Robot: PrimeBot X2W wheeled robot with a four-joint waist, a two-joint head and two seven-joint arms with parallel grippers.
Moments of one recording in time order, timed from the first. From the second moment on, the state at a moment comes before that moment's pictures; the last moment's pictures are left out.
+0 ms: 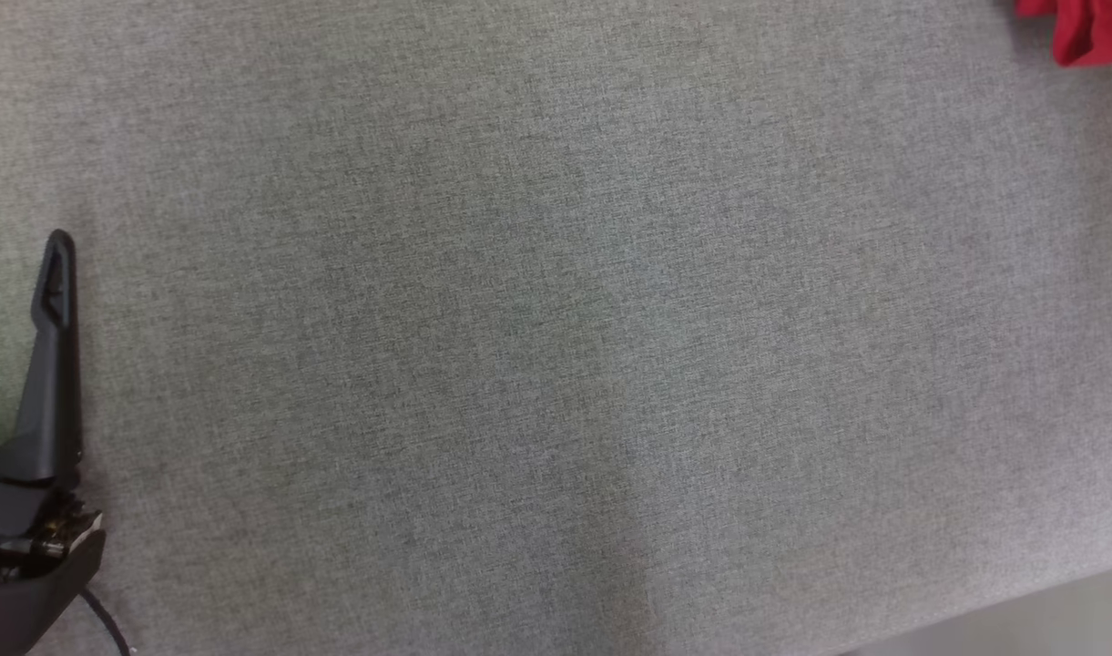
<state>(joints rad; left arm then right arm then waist) -0.23 0.56 0.01 -0.33 -0.35 -0.12 -0.26 -1.23 -0.67 0.36 0.71 0.19 0.13 0.15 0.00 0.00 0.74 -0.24</state>
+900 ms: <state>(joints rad) -0.12 0.37 0.00 -0.14 -0.31 -0.11 -0.26 -1.01 -0.49 0.28 0.51 0.16 0.13 0.01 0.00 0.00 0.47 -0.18</state>
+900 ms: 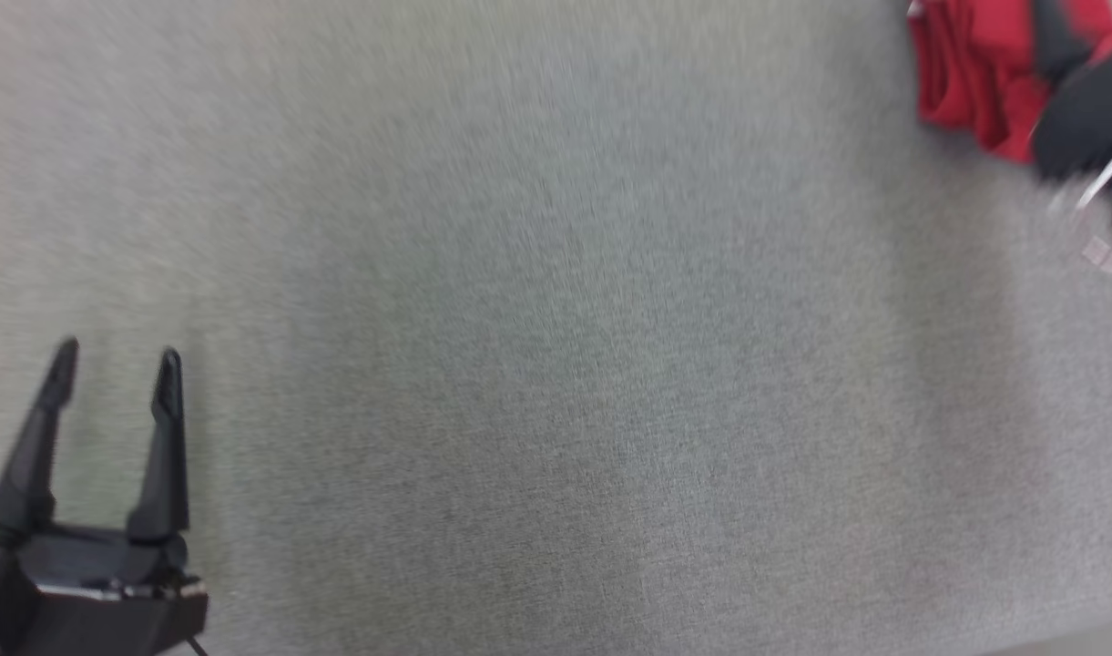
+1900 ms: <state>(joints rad) 0.01 0.21 0.05 0.10 -0.28 -0.12 -0.26 -0.11 -0.17 0.00 0.15 0.20 0.13 -0.13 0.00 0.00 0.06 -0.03</state>
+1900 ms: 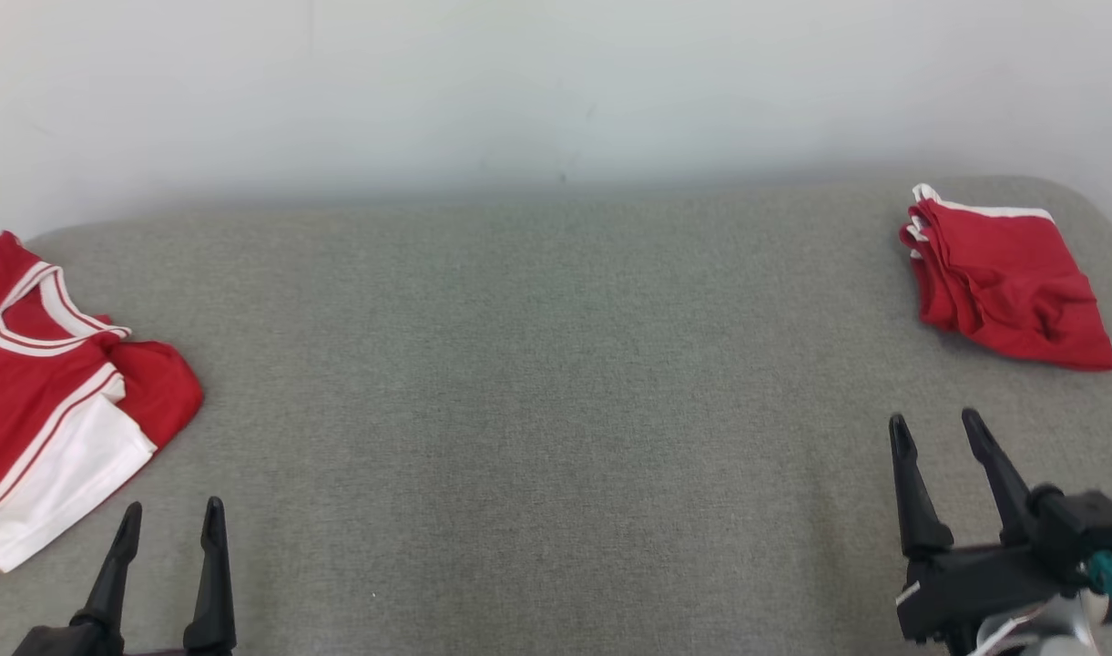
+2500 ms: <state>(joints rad) 0.03 0.21 0.05 0.19 -0.26 -0.13 -0.26 0.03 -0.09 -0.03 0.14 0.20 0.13 -0.17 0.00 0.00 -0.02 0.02</state>
